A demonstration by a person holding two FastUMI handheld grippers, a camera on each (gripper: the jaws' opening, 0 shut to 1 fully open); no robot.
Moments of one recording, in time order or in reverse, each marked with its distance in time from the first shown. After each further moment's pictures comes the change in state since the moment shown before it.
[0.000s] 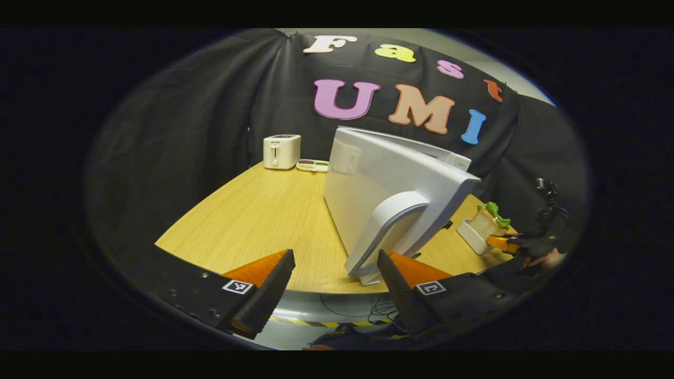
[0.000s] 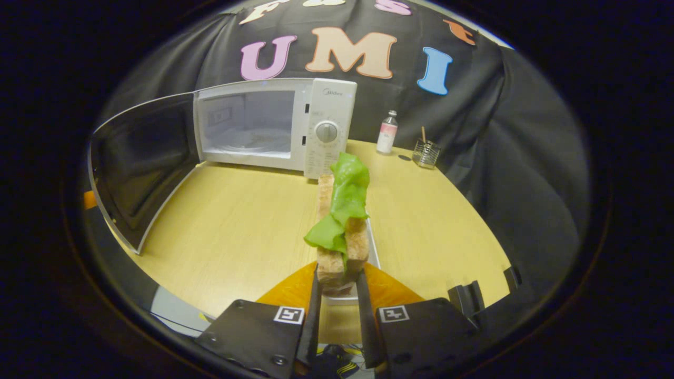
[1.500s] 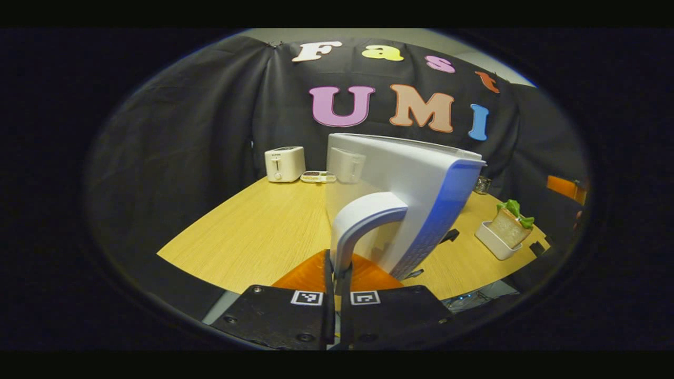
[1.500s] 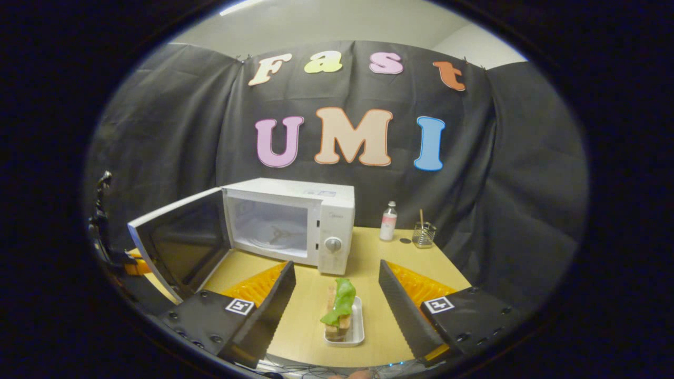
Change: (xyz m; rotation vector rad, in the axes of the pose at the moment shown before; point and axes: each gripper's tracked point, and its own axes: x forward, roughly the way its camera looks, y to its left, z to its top) left arm 0.042 -0.010 0.001 0.067 -0.049 0.095; right arm -0.095 -0.019 0.139 0.061 -0.405 0.072
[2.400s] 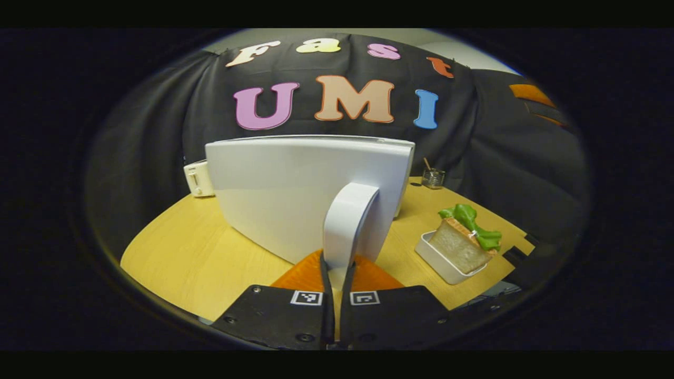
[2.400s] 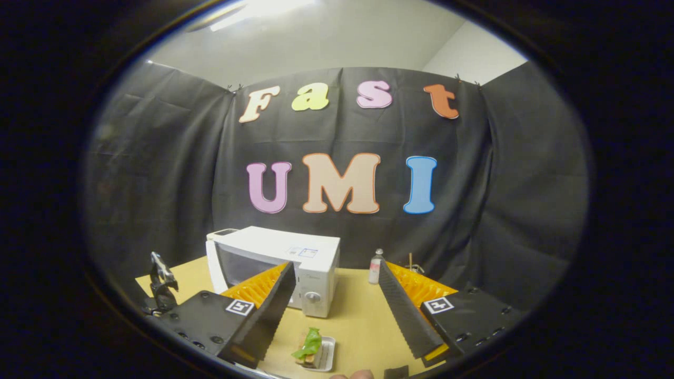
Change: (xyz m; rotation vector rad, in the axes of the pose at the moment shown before) left arm 0.054 -0.172 0.016 0.091 0.009 -0.165; right arm -0.009 -0.055 0.150 0.073 -0.173 0.048
